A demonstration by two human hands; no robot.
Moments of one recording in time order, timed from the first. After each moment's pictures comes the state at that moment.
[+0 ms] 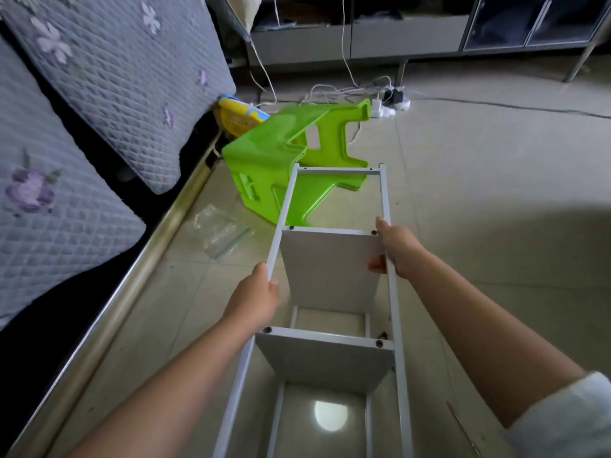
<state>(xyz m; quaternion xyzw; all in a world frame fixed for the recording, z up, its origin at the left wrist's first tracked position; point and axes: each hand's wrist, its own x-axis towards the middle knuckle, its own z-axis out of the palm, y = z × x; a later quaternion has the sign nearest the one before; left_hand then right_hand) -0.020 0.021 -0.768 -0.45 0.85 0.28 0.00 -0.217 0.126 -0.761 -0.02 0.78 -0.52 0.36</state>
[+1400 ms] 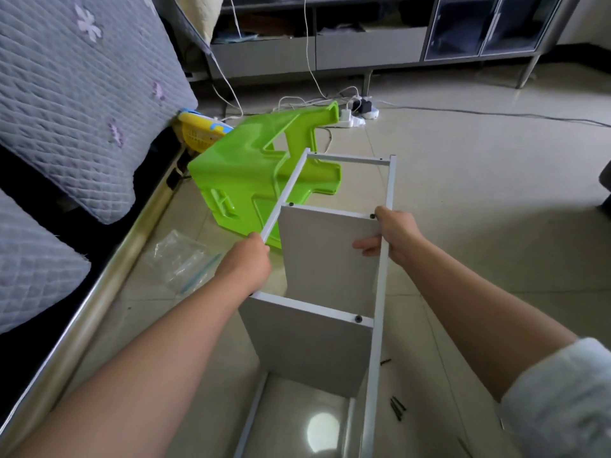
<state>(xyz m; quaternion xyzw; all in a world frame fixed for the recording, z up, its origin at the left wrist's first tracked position) -0.118 -0.048 -0.769 -0.41 0.90 0.17 0.01 -0.284 0.092 -0.780 0.01 0.72 -0.63 0.29</state>
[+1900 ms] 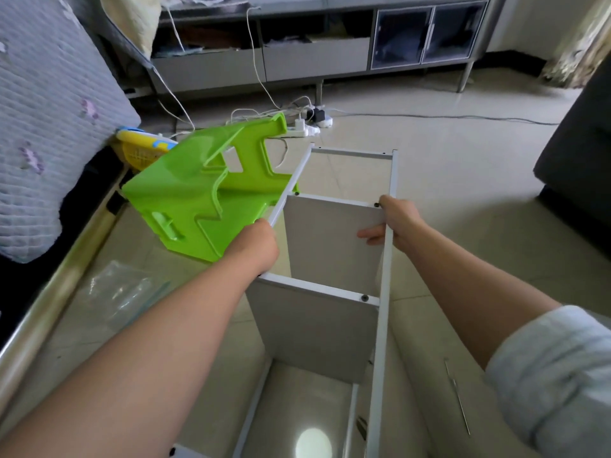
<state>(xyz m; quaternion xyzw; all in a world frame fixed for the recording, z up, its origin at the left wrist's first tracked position) -0.220 -0.010 -0.766 -0.35 0.92 0.15 0.02 -0.361 0.150 -0.777 0.04 0.73 -0.64 0.23</state>
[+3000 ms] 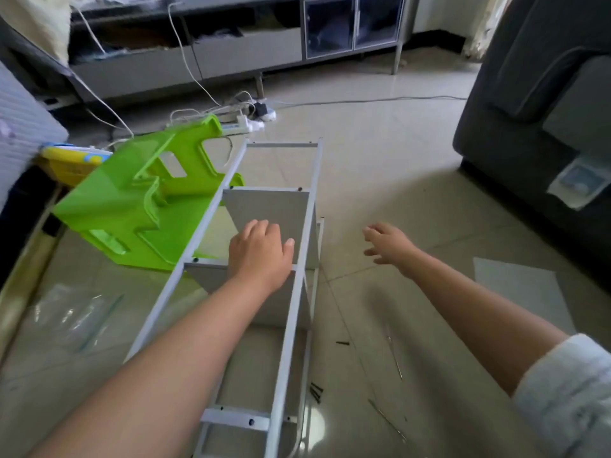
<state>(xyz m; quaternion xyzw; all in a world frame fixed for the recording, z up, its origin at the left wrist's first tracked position) -0.218 0.102 -0.749 -0.14 0.99 0.06 -0.07 -0.338 0.281 -0.800 -0.02 0.84 -0.49 0.22</state>
